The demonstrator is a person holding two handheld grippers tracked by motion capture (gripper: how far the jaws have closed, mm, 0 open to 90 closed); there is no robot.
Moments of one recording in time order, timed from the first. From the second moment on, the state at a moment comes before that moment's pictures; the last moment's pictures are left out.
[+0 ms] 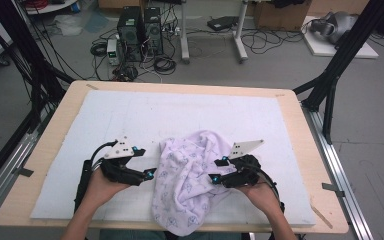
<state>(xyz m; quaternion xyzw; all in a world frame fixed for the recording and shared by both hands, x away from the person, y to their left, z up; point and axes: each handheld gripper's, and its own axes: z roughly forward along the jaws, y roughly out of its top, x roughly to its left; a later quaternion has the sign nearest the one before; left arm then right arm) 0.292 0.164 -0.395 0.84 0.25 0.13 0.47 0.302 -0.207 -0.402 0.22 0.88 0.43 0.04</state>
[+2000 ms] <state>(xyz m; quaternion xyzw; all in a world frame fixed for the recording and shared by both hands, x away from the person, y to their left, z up) 0.290 0.196 -0.392 0.84 0.26 0.14 0.44 0.320 -0.236 -0.403 0.27 0.86 0.42 0.08</state>
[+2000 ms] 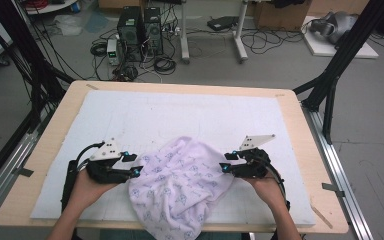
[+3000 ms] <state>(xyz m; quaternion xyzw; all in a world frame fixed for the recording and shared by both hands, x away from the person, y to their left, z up) 0.295 0.201 -0.388 0.86 0.25 0.09 0.43 0.361 -0.218 -0.384 0.26 0.88 0.39 0.09</state>
